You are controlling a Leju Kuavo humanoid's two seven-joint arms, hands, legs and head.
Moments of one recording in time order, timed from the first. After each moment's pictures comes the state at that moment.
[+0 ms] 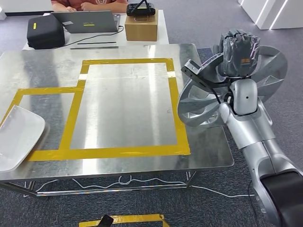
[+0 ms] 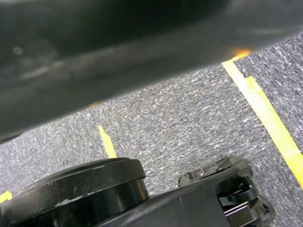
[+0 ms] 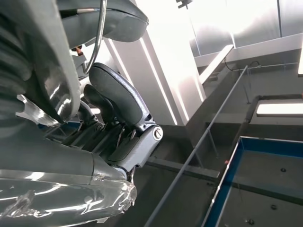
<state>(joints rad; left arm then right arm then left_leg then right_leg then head) -0.13 -0.27 0.90 -0.20 -1.27 0.23 -0.18 -0.85 -0.14 0.29 -1.01 1.43 -0.64 0.13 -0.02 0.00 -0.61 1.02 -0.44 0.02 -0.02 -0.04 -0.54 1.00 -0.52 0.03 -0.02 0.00</state>
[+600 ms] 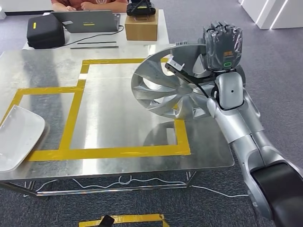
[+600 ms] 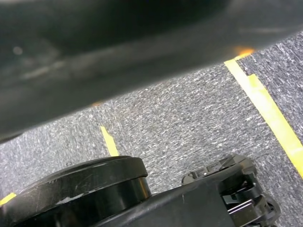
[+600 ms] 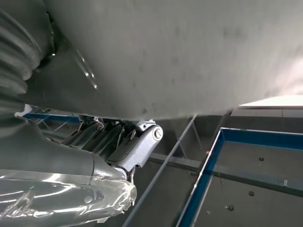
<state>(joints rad) -0.13 -0.27 0.90 -0.20 -1.28 0.23 -0.16 -0.92 -0.06 0.34 -0.95 1.51 -0.65 0.16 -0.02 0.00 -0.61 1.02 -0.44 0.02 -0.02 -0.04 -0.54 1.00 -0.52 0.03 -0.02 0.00</state>
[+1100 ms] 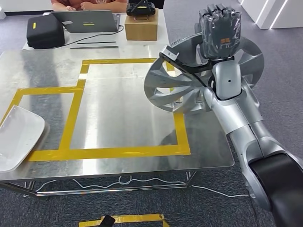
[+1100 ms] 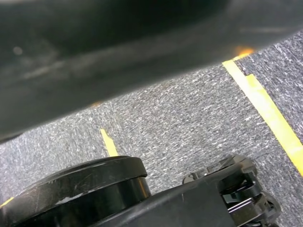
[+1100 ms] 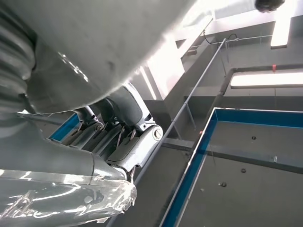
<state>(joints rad) -0.13 -0.27 0.89 -0.20 -1.30 0.23 -0.16 -1.01 -0.03 0.35 -0.91 1.56 -0.68 0.18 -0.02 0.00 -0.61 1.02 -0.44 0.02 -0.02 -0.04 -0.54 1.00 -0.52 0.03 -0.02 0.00</state>
